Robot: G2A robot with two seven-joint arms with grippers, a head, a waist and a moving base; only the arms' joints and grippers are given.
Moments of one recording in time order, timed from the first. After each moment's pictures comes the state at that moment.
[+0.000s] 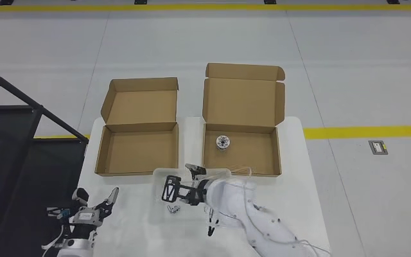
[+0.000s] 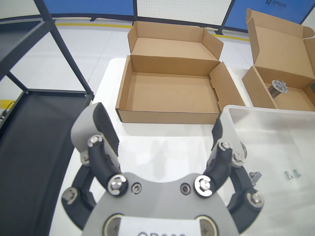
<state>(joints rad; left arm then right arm) 1.72 -1.19 -1.74 -1.81 1.11 -0.07 0.17 -0.80 -1.48 0.80 -1.60 -1.53 -0.52 0.90</state>
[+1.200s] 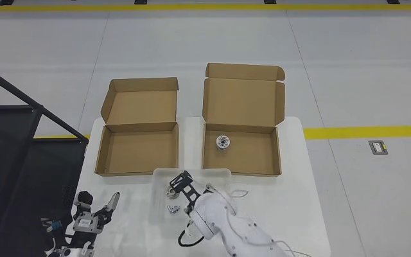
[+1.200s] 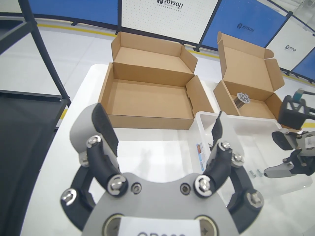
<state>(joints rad) 1.78 -1.20 -1.76 -1.83 1.00 -0.22 0.28 -0.77 -1.60 0.71 -1.42 -1.38 0.20 1.31</state>
